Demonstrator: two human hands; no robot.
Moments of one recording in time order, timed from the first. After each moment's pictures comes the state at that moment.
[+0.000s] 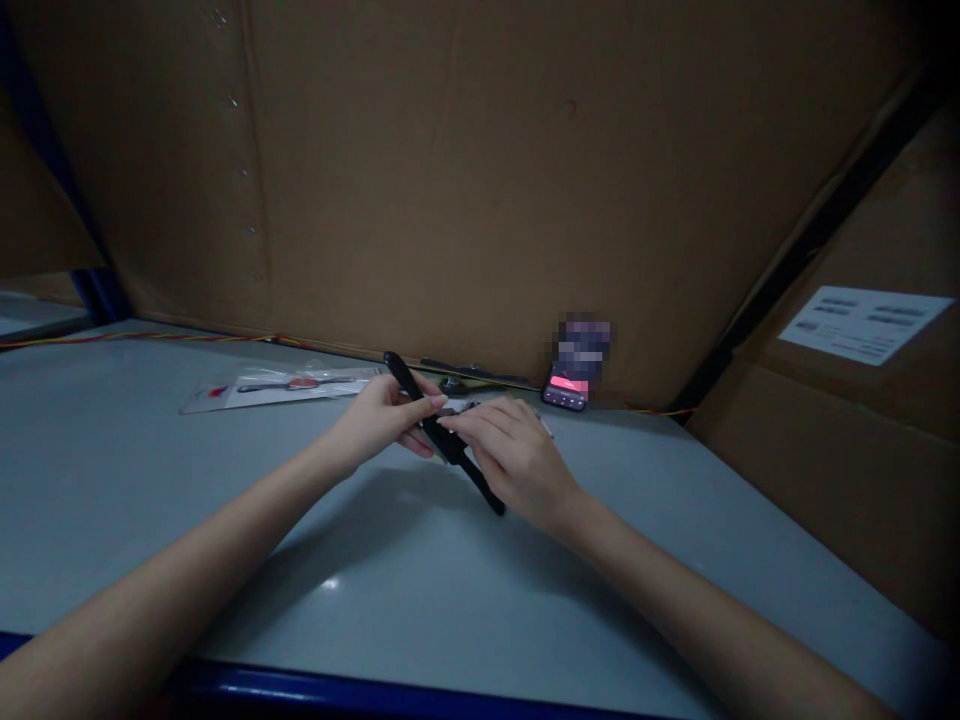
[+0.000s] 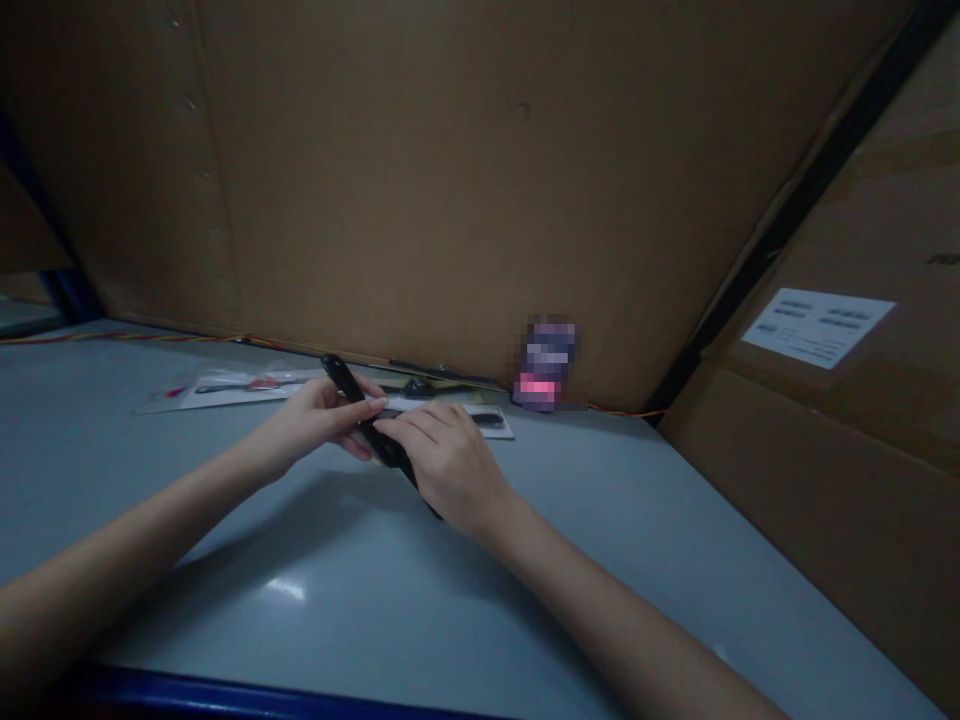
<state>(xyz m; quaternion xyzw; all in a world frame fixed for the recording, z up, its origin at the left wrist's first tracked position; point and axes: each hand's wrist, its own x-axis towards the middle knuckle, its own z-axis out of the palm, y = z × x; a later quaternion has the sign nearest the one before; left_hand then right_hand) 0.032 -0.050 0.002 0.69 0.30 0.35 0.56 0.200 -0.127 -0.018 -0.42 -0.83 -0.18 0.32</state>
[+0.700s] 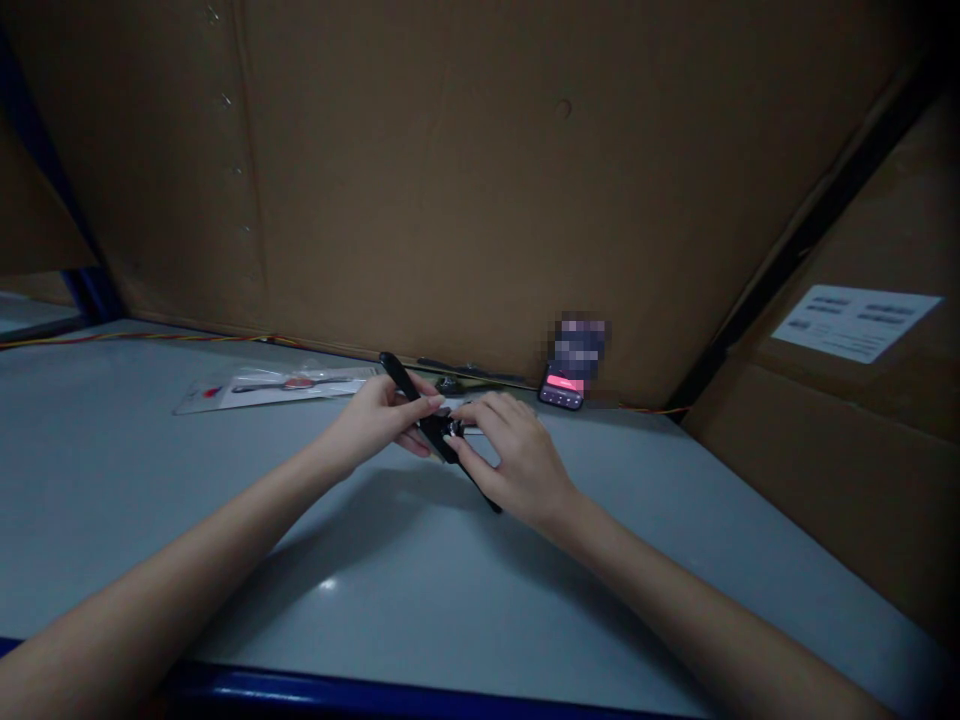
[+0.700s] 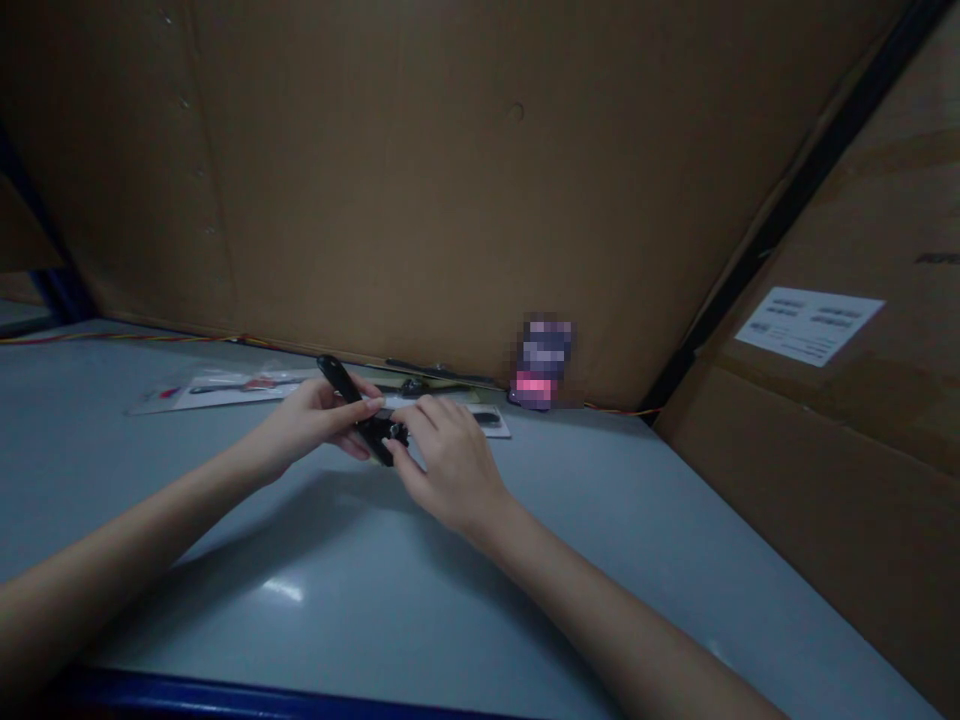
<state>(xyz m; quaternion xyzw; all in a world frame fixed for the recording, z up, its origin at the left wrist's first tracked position) 0.033 -0.050 0.000 0.68 0.30 0.35 0.57 0.196 -0.127 -0.019 -0.49 -0.79 -0.16 0.34</state>
